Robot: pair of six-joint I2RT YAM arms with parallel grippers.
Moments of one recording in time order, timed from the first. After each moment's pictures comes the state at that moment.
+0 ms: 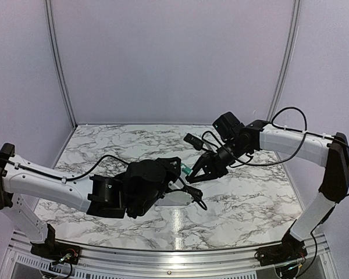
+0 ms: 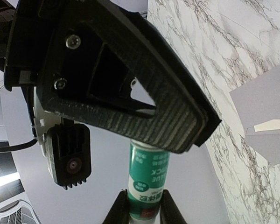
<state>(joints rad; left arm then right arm) -1.37 1.60 1.08 0.22 -0.84 1.66 0.67 1.63 1.29 -0.74 -1.14 -0.31</state>
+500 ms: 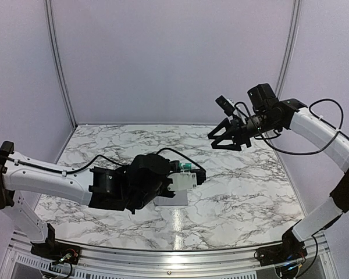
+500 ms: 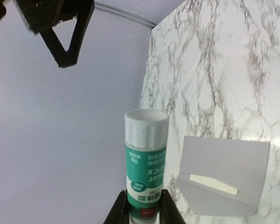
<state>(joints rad) -1.34 1.61 1.12 0.06 -0.77 0.98 0.46 1.49 1.45 -0.85 -1.05 -0.50</state>
